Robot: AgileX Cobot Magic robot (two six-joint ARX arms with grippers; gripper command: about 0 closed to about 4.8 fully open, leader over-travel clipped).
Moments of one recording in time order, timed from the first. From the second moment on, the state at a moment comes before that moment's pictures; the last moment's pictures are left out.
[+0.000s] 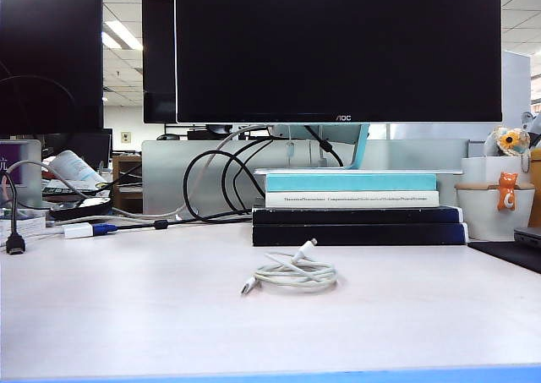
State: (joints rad) left arm -0.08 0.17 0.01 0.04 0.09 -0.08; right arm 0.02 0.04 0.01 -0.07 -0.08 0.10
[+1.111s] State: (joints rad) left arm -0.08 0.45 0.46 -0.08 0.15 -0.12; right arm 0.02 0.27 0.36 -0.06 0.08 0.23
